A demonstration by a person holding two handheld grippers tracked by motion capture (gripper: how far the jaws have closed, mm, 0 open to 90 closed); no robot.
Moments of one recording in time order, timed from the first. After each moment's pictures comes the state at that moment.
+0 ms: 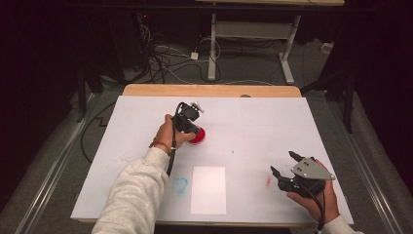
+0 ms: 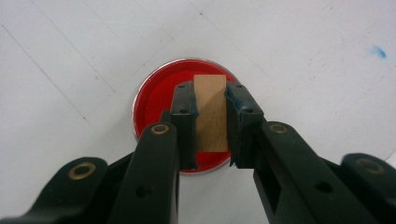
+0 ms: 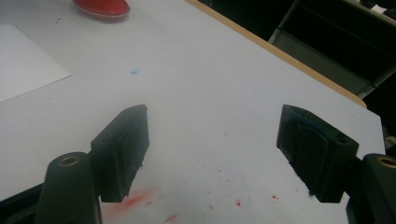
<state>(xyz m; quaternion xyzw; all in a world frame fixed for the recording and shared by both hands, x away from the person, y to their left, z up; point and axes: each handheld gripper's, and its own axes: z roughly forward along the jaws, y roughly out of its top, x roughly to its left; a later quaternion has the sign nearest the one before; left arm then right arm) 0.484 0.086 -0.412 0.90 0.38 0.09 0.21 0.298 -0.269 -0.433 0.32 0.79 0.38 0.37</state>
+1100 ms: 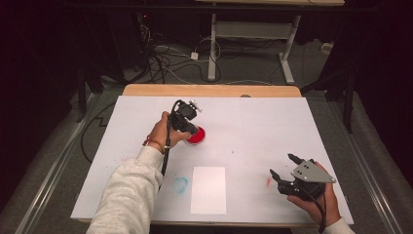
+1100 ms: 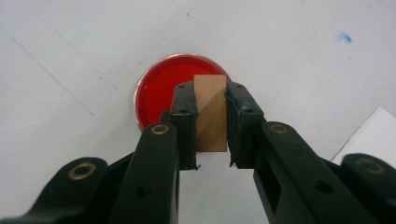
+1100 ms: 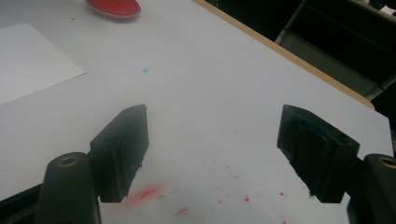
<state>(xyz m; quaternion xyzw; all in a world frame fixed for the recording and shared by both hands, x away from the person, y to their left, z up) 0.481 0.091 -0.401 0.91 0.35 0.07 0.20 0.291 -0.267 -0.434 0.31 0.79 0.38 0.36</state>
